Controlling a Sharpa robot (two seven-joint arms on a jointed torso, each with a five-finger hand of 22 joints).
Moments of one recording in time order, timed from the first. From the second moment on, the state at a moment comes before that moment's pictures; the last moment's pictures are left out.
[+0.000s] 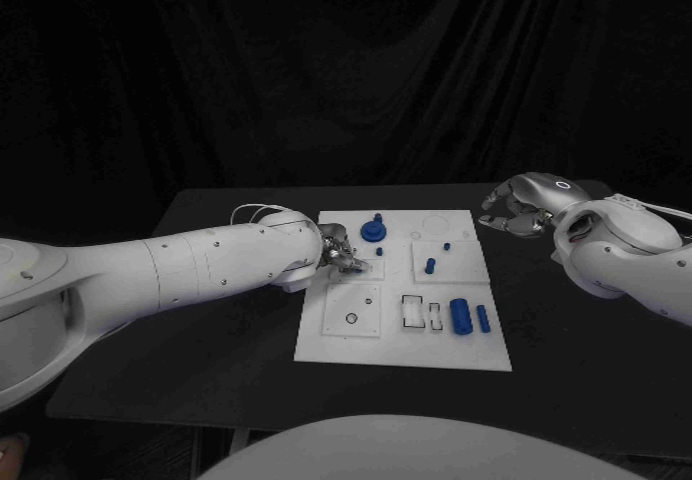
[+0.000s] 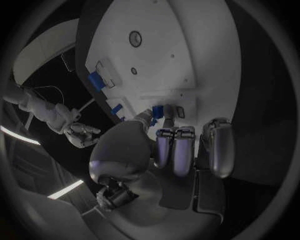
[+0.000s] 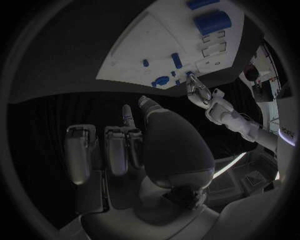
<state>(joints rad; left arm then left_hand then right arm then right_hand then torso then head) 1.18 -0.51 -0.21 1.19 -1.06 -0.03 -0.39 1.09 0.11 0.12 0.16 0.19 0.90 0.06 0.15 1.28 1.47 -0.01 1.57 1.31 1.47 -0.07 1.57 1.31 0.06 1.46 0.04 1.39 1.31 1.31 -0.90 -0.25 1.44 -1.52 -0.43 -0.21 1.38 -0.03 0.18 0.23 0.25 0.89 0.12 0.09 0.31 1.47 0.02 1.57 1.31 1.46 -0.04 1.57 1.31 0.01 1.47 0.07 1.54 1.31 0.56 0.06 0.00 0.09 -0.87</state>
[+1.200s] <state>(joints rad) 1.18 -0.51 -0.21 1.18 -1.06 -0.03 -0.33 1.14 0.07 0.35 0.09 0.45 0.90 0.09 0.07 1.18 1.46 0.00 1.57 1.31 1.47 -0.06 1.57 1.31 0.06 1.46 0.05 1.38 1.31 1.30 -0.90 -0.25 1.44 -1.52 -0.41 -0.22 1.40 -0.03 0.20 0.21 0.33 0.90 0.12 0.09 0.30 1.47 0.02 1.57 1.31 1.46 -0.04 1.57 1.31 0.01 1.47 0.07 1.54 1.31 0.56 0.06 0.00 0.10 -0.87</state>
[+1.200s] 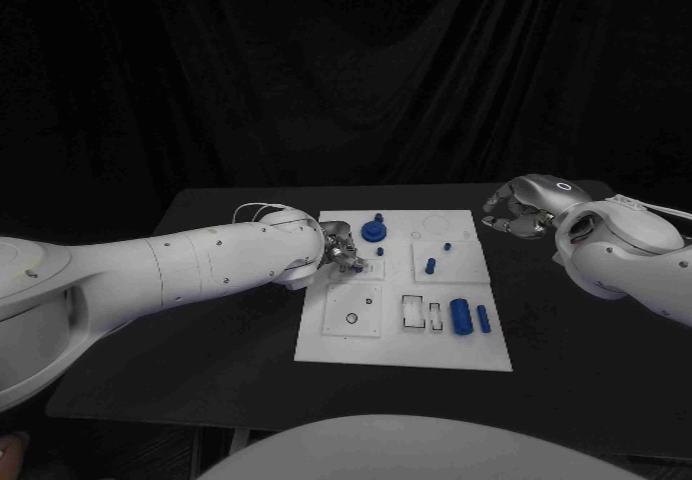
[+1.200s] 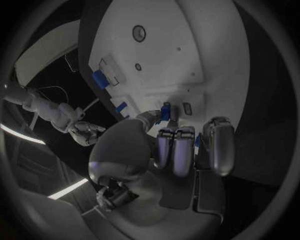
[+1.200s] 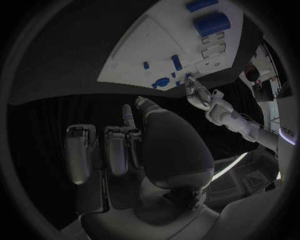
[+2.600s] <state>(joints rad) 1.26 -0.46 -0.21 1.09 -0.98 0.20 -0.38 1.12 0.03 0.41 0.05 0.39 0.93 0.08 0.11 1.11 1.46 0.00 1.57 1.31 1.47 -0.06 1.57 1.31 0.06 1.46 0.05 1.38 1.31 1.30 -0.90 -0.25 1.44 -1.52 -0.41 -0.23 1.40 -0.04 0.20 0.21 0.34 0.90 0.12 0.08 0.30 1.47 0.02 1.57 1.31 1.46 -0.04 1.57 1.31 0.01 1.47 0.07 1.53 1.31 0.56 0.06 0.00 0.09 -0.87</state>
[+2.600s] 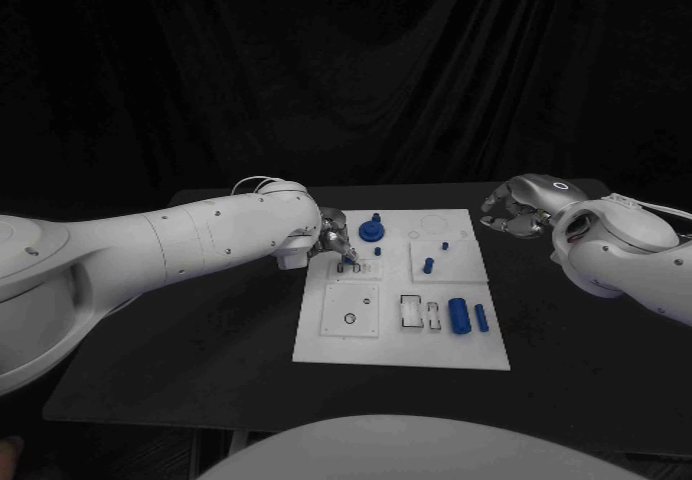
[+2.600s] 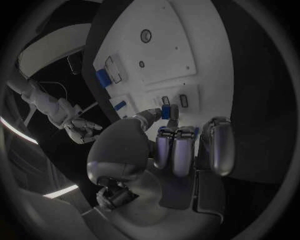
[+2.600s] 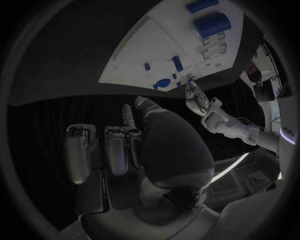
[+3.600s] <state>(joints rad) 1.26 -0.40 -0.21 1.04 -0.93 0.26 -0.43 1.11 0.03 0.41 0.05 0.38 0.93 0.07 0.11 1.11 1.46 0.00 1.57 1.31 1.47 -0.06 1.57 1.31 0.06 1.46 0.05 1.38 1.31 1.30 -0.89 -0.25 1.44 -1.52 -0.40 -0.23 1.40 -0.04 0.20 0.21 0.34 0.90 0.12 0.08 0.30 1.47 0.02 1.57 1.31 1.46 -0.04 1.57 1.31 0.01 1.47 0.07 1.53 1.31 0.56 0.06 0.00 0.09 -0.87</state>
